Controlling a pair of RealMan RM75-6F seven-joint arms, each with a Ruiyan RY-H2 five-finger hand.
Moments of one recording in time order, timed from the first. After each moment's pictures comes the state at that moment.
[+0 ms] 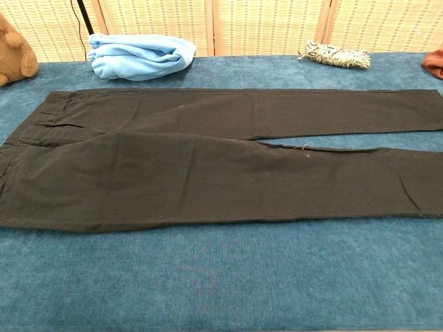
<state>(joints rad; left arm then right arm) -0.13 -1.13 -0.03 -1.58 1.57 1.48 0.04 0.06 -1.15 0.05 -1.58 -1.58 1.55 -0.11</state>
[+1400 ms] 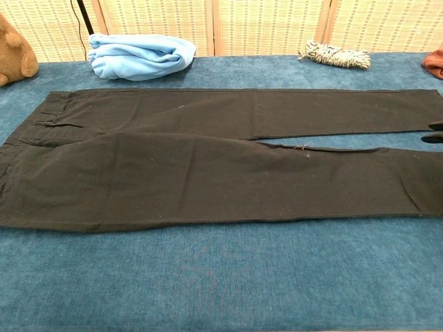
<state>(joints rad) -0.10 -1.02 -0.02 -1.61 1.54 1.50 -0.22 0.22 -1.45 -0.01 -1.24 -1.69 1.34 -0.21</state>
